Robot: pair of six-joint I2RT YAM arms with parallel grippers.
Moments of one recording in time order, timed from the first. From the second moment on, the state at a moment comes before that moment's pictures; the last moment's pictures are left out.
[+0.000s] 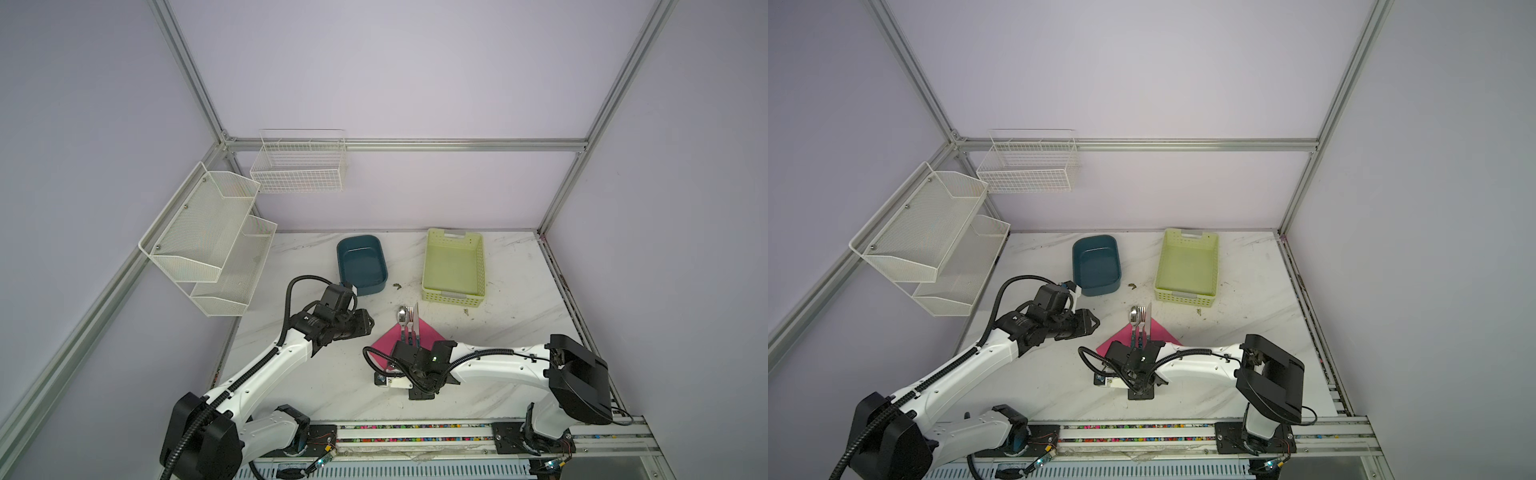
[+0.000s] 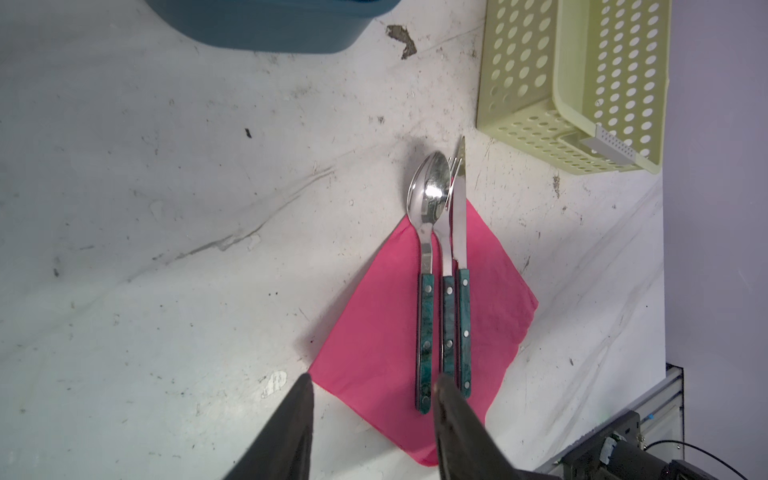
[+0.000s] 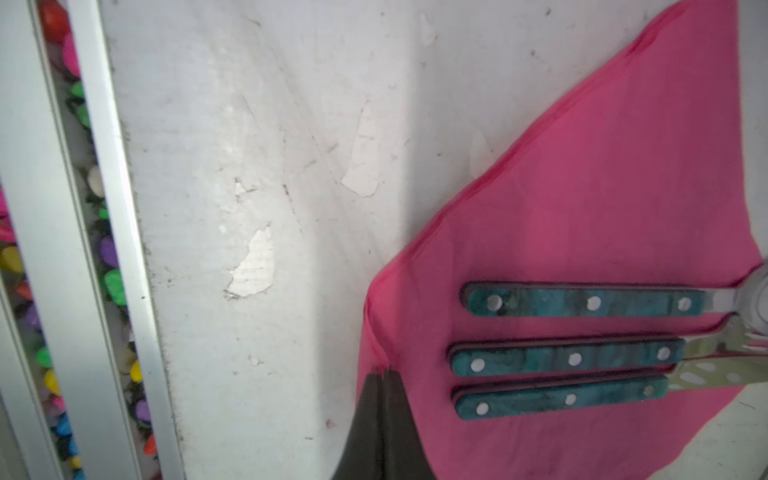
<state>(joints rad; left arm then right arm) -0.47 1.16 0.81 -0.56 0.18 -0.63 1.22 1.65 1.02 -0.67 0.06 -0.42</state>
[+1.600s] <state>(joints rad) -0.73 0.91 0.36 -0.23 0.30 -1.16 1.05 1.73 1.09 -0.59 0.02 -0.53</state>
